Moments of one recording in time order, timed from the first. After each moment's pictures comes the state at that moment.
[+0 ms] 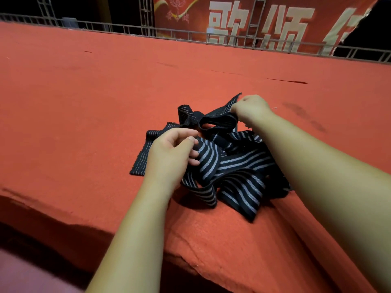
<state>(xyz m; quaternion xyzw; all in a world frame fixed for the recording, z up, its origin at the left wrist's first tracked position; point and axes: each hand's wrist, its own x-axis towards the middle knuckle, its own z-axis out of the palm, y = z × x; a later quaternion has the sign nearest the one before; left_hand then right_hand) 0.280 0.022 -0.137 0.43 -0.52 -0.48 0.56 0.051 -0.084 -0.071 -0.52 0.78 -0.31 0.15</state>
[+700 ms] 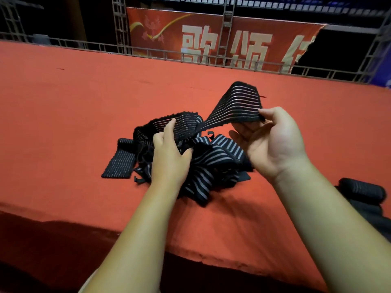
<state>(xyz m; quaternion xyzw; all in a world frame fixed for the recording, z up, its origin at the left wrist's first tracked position) 0.206 0.059 -0.137 0.49 -0.67 -0.22 0.51 0.038 0.166 -0.025 -0.31 0.35 -0.73 0.49</state>
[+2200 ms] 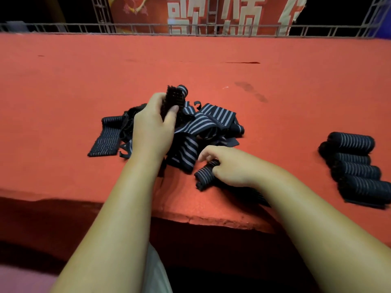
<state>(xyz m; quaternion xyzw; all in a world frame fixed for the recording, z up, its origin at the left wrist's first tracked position) 0.204 0.087 -0.117 0.42 -0.73 -0.13 0.53 0.016 0.190 -0.137 -0.68 0.69 -0.12 0.21</state>
